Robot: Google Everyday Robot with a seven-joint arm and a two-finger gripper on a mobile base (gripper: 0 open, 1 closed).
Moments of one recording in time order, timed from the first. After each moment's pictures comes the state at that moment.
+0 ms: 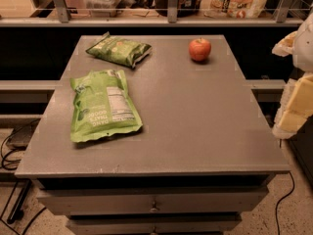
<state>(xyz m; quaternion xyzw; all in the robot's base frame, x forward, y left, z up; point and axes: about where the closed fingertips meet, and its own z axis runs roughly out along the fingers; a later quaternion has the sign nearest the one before) 0.438 -0.217 0.976 -0.60 0.78 -0.03 0.16</state>
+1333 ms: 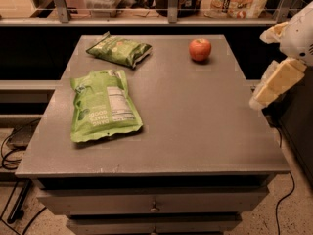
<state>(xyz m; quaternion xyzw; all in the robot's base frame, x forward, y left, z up) 0.514 -0.214 0.967 -0.58 0.77 0.03 0.28</state>
